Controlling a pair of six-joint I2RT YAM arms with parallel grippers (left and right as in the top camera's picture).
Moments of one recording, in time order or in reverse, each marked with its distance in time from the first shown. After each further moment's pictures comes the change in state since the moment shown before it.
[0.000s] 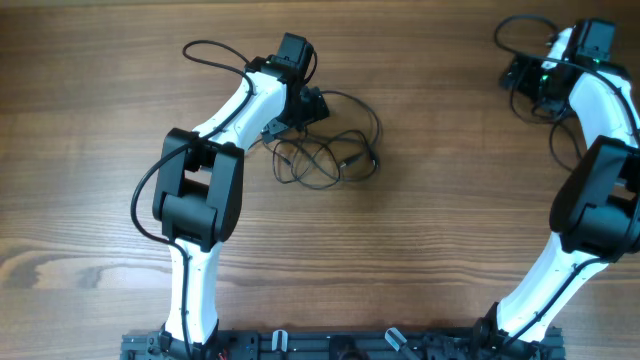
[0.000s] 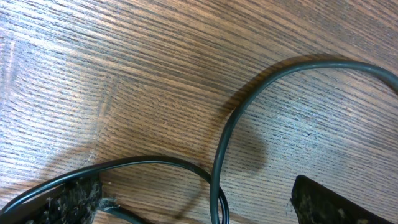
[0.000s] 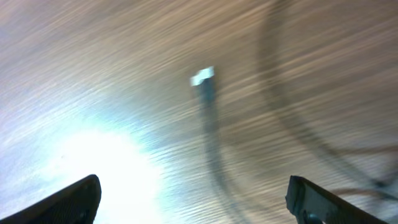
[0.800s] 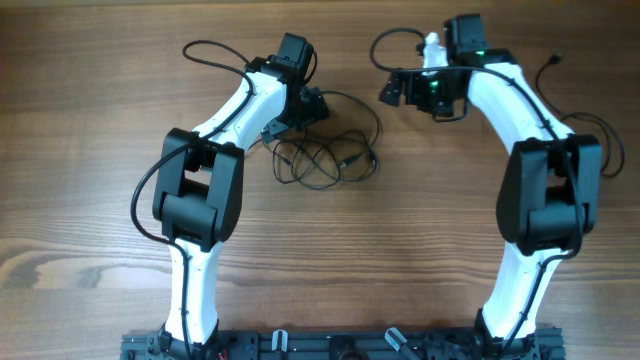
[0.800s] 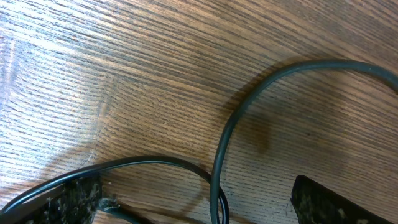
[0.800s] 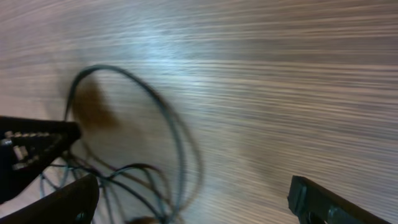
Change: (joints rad) left arm 0.000 0.000 0.000 0.000 0.000 0.000; right arm 0.425 0.000 0.000 -0.093 -0.190 0.074
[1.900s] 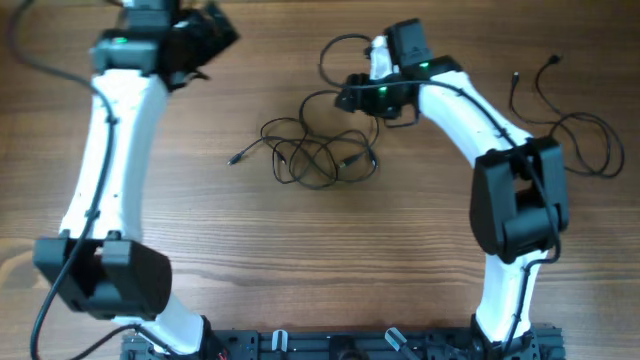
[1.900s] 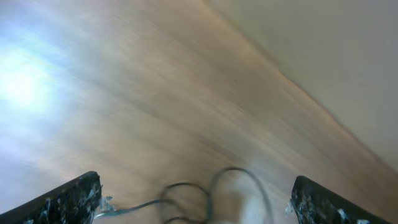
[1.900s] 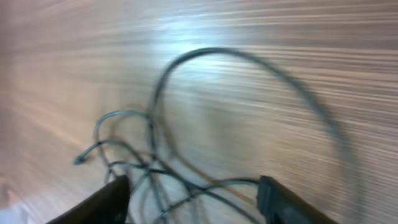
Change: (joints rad) left arm 0.318 -0.462 0.076 -0.098 0.000 0.061; right arm 0.212 0.000 0.000 0.124 -0.018 0.165
